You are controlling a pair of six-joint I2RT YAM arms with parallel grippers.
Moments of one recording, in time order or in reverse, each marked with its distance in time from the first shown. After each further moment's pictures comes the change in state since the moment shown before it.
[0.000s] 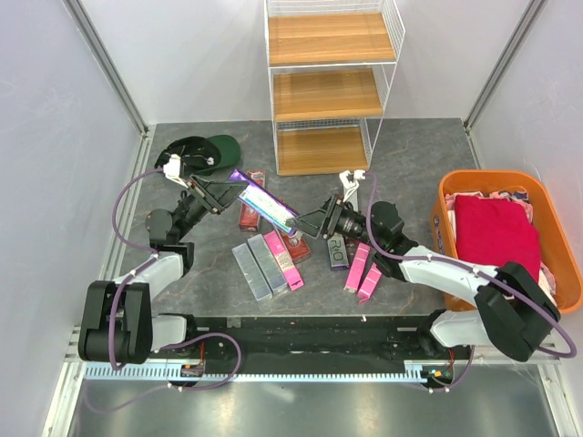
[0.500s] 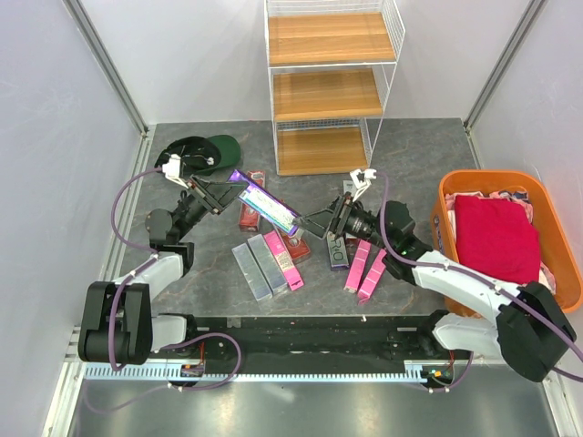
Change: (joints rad) left arm 0.000 -0.003 0.000 -0.003 0.000 0.045; right arm -0.031 -0.132 0.000 -0.161 0.029 -0.061
